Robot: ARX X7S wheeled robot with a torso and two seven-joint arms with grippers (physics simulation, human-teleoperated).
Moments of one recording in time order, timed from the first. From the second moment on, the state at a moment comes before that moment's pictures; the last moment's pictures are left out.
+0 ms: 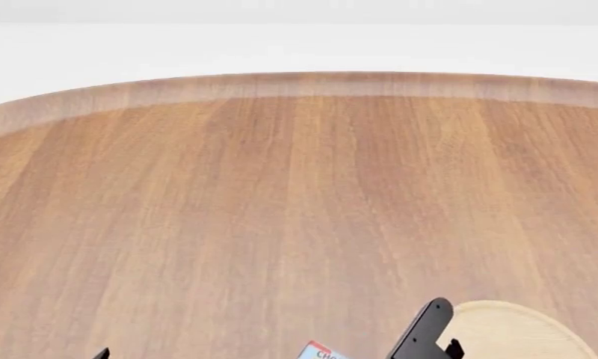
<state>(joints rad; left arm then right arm) -0.10 -0.31 0.56 -0.11 -0.29 0.15 -0.33 0.69 0.39 -0.62 0.98 0.25 -0.09 -0.83</state>
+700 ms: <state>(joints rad) -0.10 -0.32 0.56 -0.10 -0.29 0.15 -0.33 0.76 0.30 -0.60 1.28 0.21 -0.28 -0.87</state>
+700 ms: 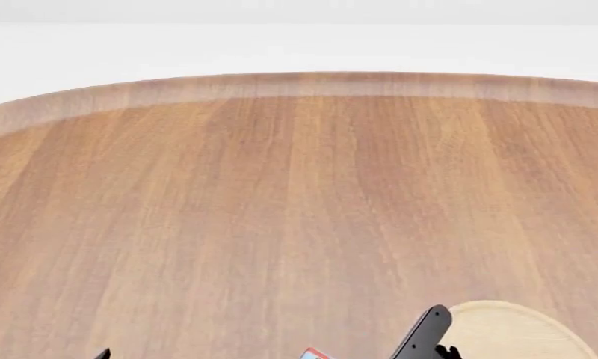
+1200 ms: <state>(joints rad) -0.10 -0.32 0.57 -0.10 -0.29 0.15 -0.34 0.61 0.49 -0.55 0.69 0.29 0.01 -0.81</state>
